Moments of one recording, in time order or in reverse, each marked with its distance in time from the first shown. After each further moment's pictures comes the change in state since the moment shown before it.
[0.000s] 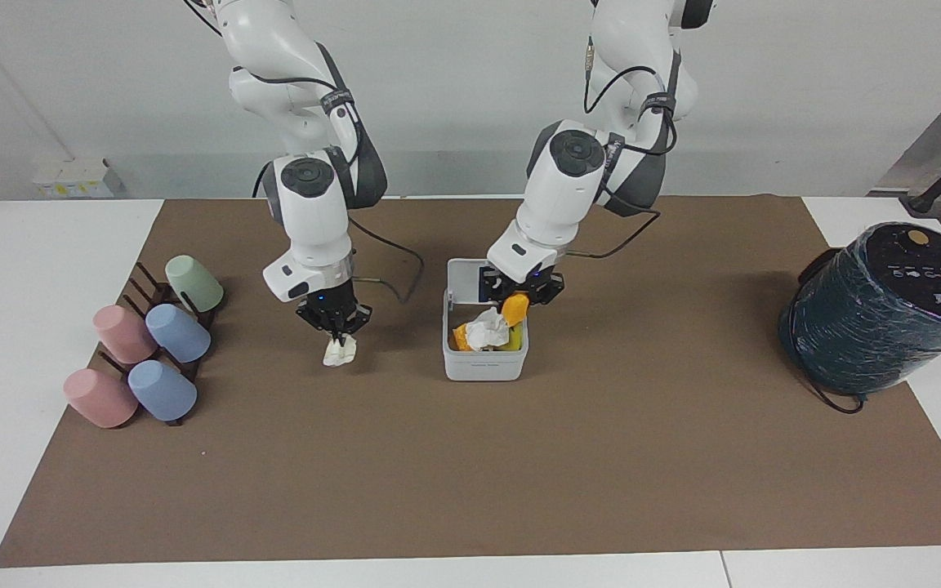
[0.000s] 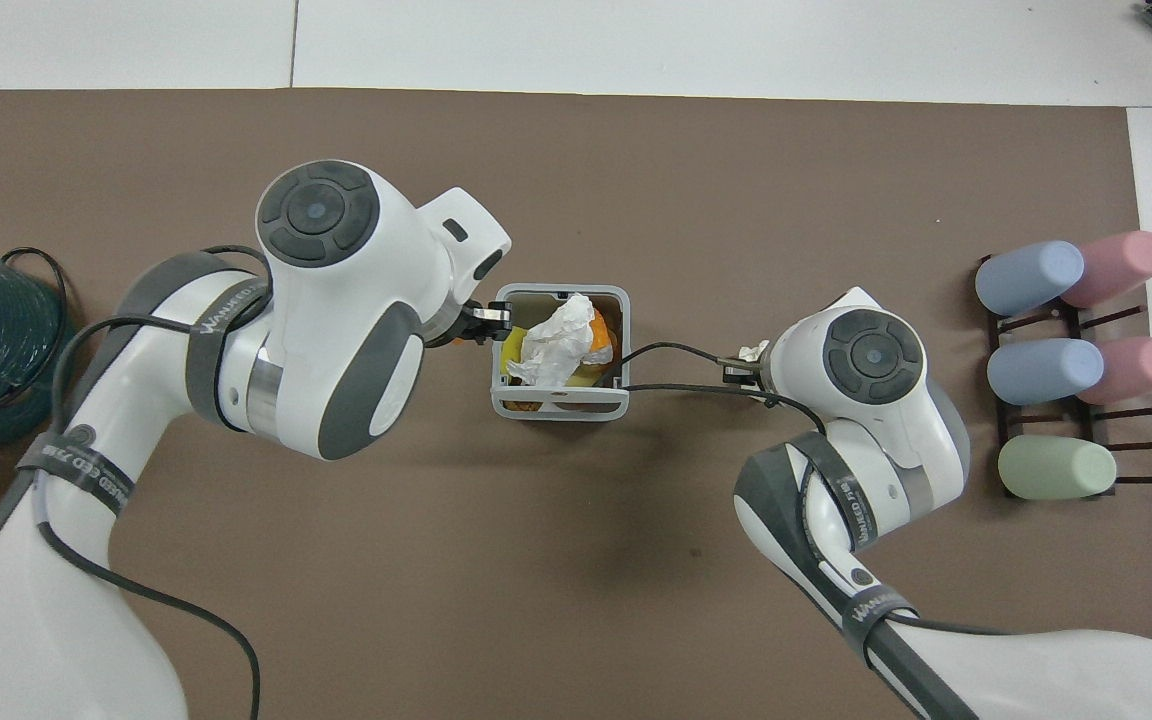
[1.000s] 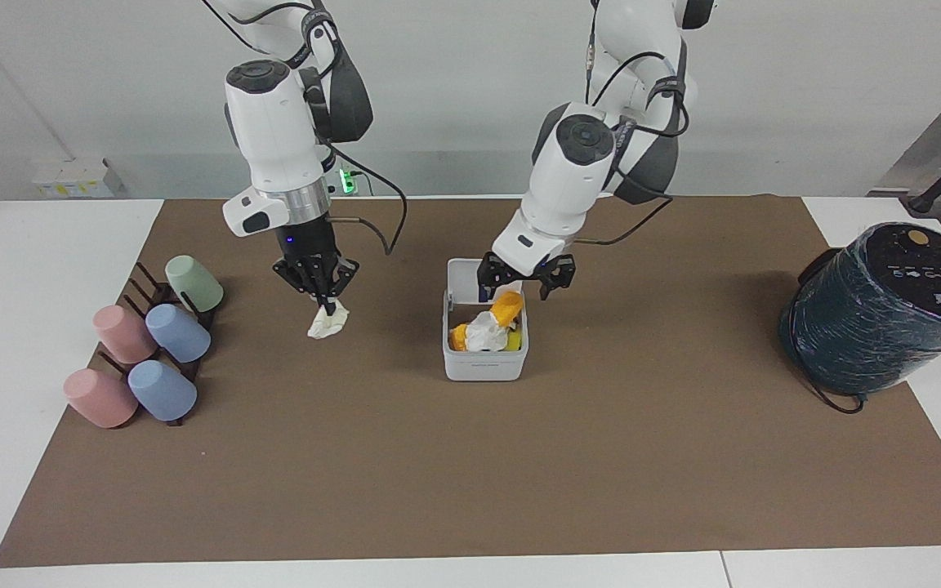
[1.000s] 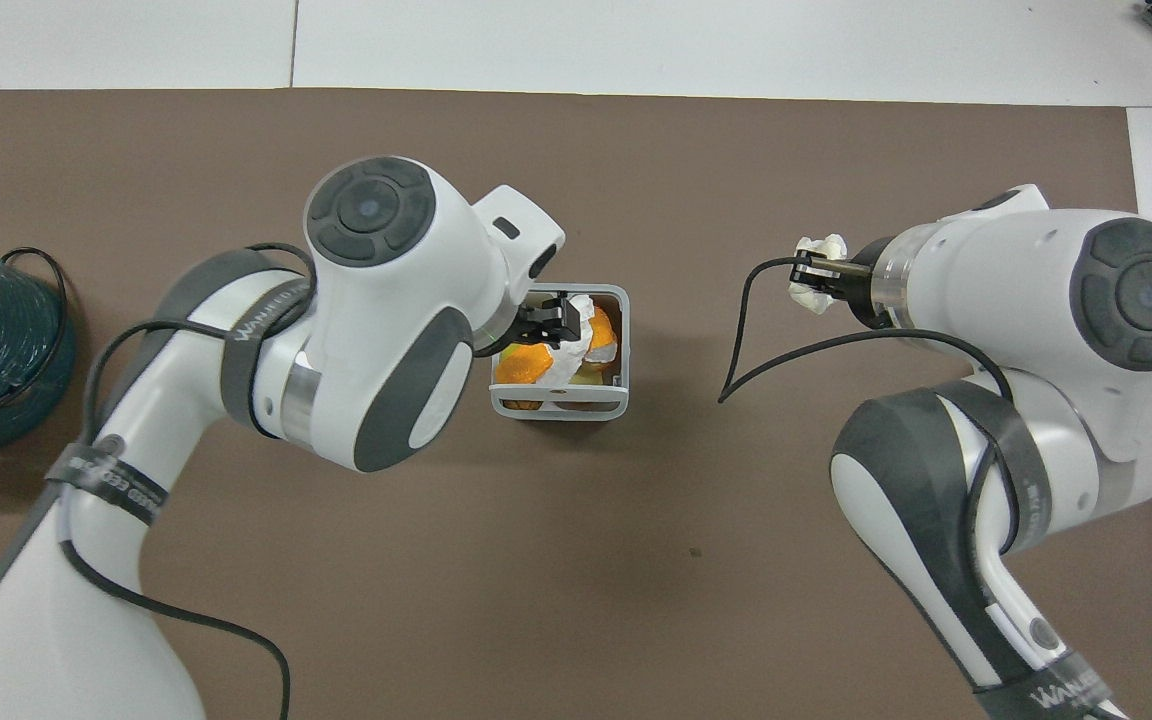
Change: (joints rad) left arm 0.071 -0.004 0.028 0.160 -0.001 -0.246 -0.013; right arm 0.003 -0.107 0.011 0.149 0.151 -0.109 0.007
